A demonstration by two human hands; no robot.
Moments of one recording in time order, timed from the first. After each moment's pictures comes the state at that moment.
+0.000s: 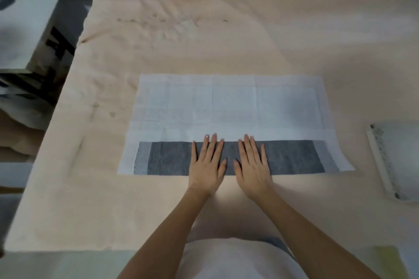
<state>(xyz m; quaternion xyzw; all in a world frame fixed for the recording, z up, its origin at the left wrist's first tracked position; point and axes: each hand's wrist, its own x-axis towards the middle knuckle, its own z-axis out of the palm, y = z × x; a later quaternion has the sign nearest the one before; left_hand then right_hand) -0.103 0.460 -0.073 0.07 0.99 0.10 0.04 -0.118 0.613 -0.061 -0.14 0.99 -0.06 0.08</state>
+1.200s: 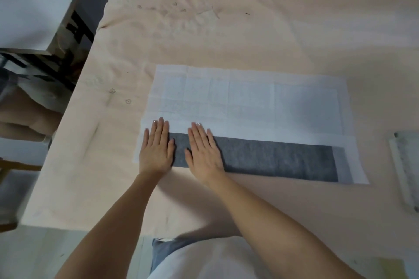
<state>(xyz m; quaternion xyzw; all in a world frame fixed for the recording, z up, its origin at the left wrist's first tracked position) -0.093 0.319 -0.066 -0.10 0.99 0.13 0.03 -0.126 0.468 -0.064 -0.29 0.95 -0.03 0.11</state>
